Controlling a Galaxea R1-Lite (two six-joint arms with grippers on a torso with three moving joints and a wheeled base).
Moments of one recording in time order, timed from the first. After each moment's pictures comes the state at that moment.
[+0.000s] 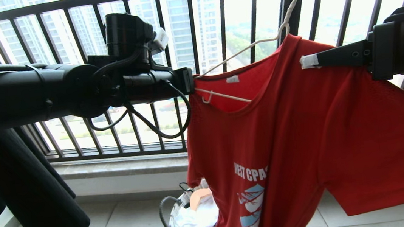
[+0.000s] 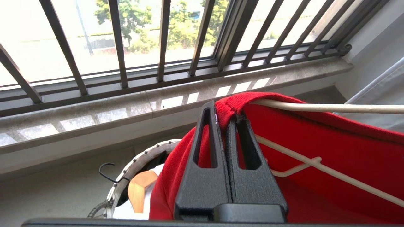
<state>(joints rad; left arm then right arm) -0.53 1.92 -1.72 0.04 -0.05 -0.24 0.40 1.37 -1.34 0.17 0.34 0.08</state>
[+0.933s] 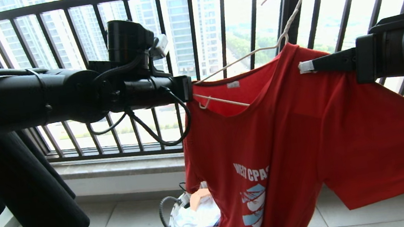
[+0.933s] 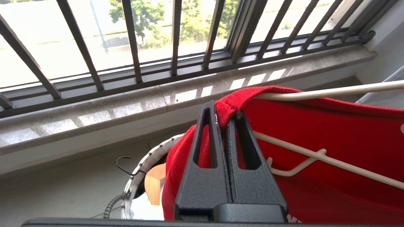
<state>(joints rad) -0.55 1.90 -1.67 0.04 -0.03 -0.18 0.35 1.42 -1.35 0.18 0.35 0.04</state>
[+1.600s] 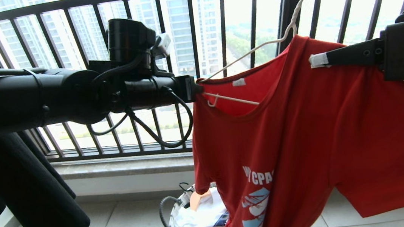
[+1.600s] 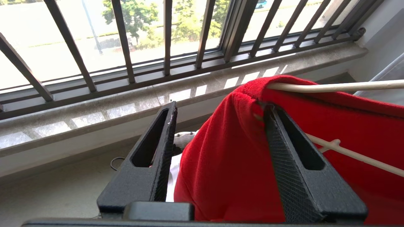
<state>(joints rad) -0.55 1.89 -1.66 0.04 -0.03 -0.18 0.38 1.35 -1.34 0.20 0.35 0.04</state>
